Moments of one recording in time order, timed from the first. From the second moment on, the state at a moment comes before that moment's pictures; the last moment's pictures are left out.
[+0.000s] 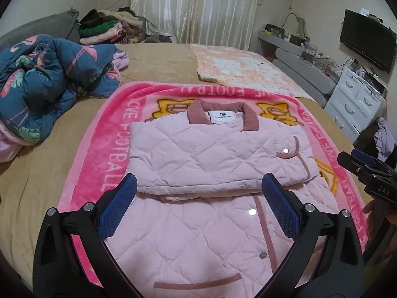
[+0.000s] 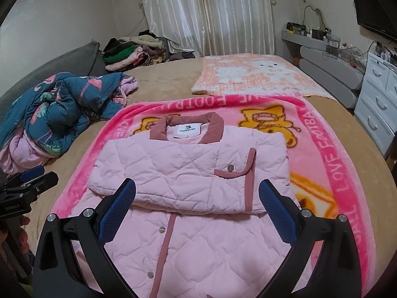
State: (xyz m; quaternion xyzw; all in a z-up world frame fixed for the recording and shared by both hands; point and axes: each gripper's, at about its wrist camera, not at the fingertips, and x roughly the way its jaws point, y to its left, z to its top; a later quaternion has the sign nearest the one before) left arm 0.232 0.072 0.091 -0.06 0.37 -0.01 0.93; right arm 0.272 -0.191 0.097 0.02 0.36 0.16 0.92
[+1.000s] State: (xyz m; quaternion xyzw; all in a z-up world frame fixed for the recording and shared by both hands) left arm 0.141 0.054 0.134 -0.05 0.31 -0.03 0.95; right arm 0.163 -0.210 0.166 0.00 0.25 0.15 0.96
